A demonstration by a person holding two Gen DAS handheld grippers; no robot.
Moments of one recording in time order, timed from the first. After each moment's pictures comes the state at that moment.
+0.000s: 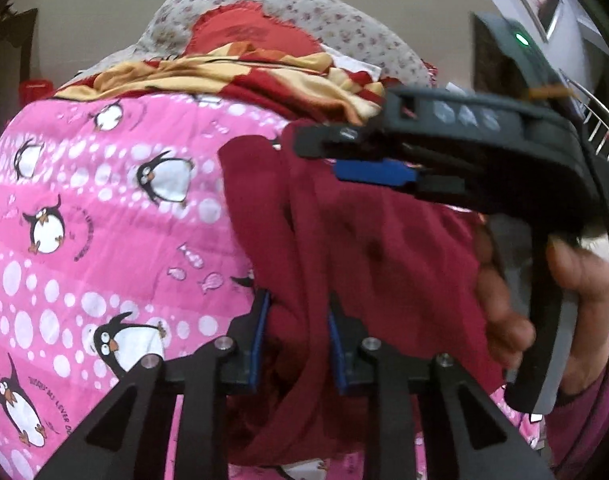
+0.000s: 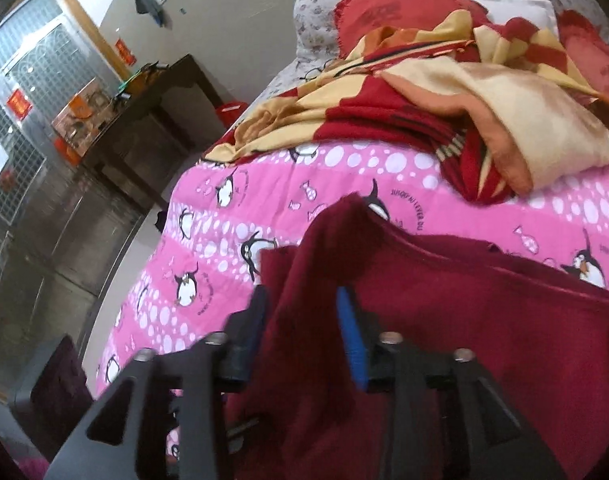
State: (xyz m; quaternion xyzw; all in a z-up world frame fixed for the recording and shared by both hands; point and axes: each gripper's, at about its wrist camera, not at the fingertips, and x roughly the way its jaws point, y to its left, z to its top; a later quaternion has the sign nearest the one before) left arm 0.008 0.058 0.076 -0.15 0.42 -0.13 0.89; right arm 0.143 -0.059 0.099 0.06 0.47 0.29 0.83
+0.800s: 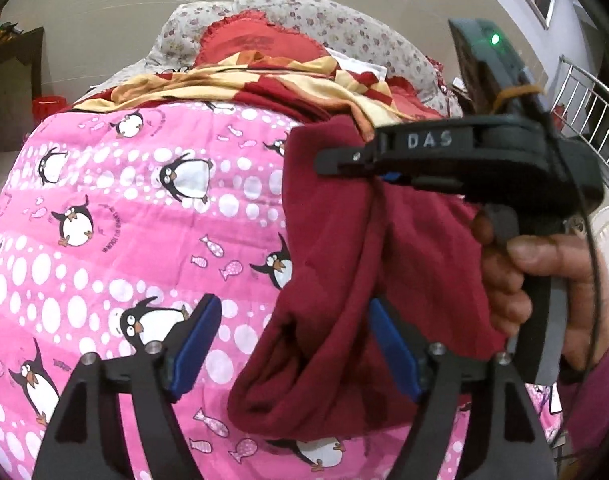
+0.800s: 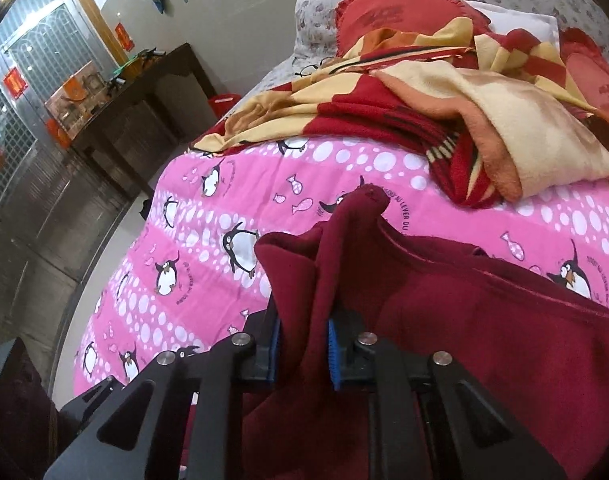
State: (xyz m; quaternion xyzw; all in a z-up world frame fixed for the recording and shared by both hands) left arm -0.009 0.056 0.072 -0.12 0.41 -0.10 0.90; right arm 0.140 -0.064 0.091 0.03 0.47 0.29 0.83
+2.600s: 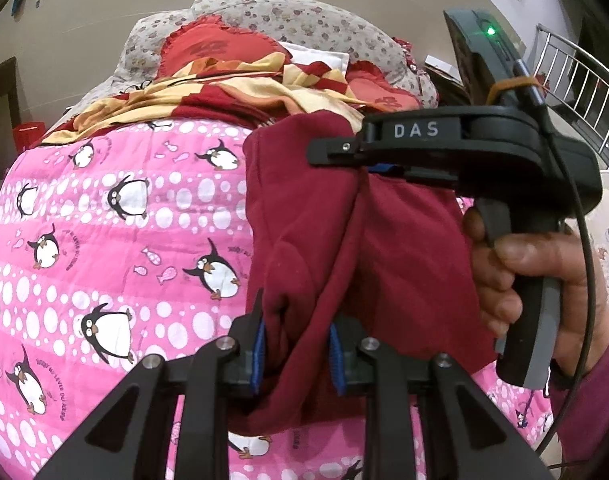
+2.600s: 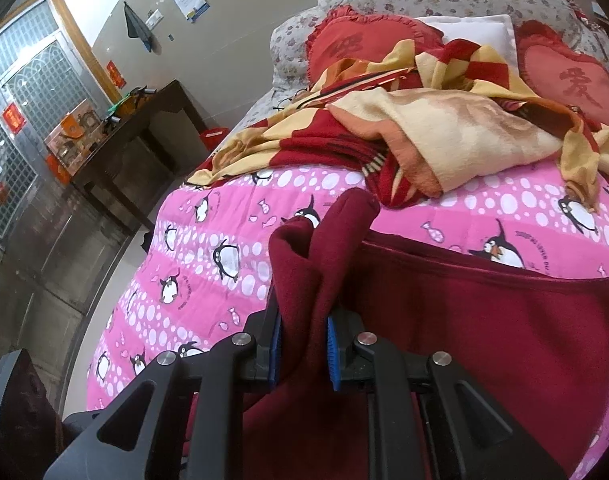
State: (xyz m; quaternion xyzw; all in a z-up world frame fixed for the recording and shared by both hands) left arm -0.018 -0.002 0.103 -0.07 0.41 -0.13 0.90; right arm 0.118 -0.133 0.117 0.07 0.44 0.27 0.85
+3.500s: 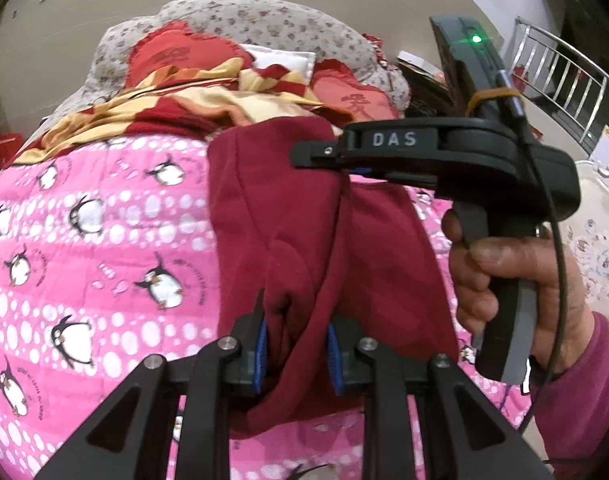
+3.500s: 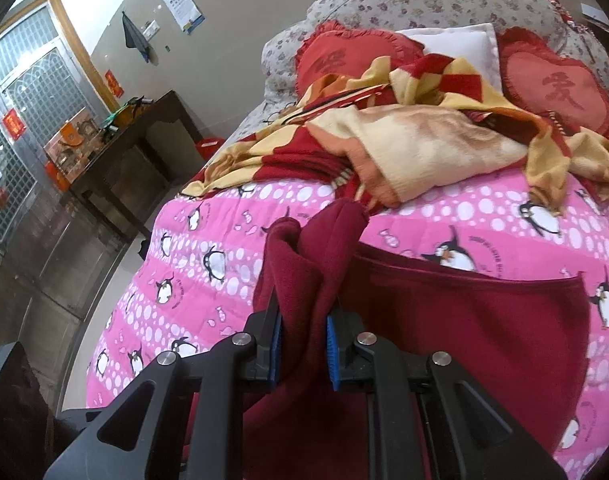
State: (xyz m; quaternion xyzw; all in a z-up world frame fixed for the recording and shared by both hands) left arm -0.019 -0.048 0.125 -0.07 0.41 -0.18 0.89; right arm 0.112 -0.180 0.136 0.08 0.43 0.26 0.86
